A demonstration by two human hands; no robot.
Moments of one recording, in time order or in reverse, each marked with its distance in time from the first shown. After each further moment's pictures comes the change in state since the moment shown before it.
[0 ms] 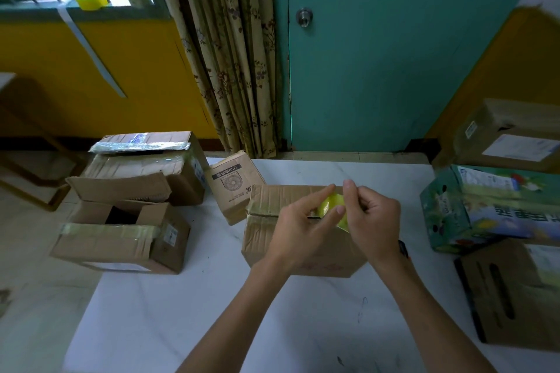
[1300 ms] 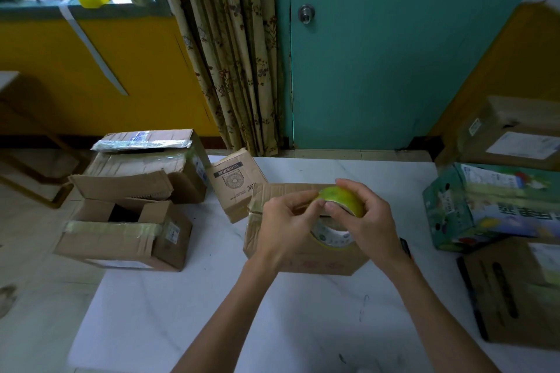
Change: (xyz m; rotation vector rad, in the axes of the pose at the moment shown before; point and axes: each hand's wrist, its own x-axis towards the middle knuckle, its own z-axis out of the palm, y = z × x) left_hand -0.001 0.005 -0.016 0.037 0.162 -0.022; right_hand -0.005 0.006 -0.008 0.185 -0.358 0.407
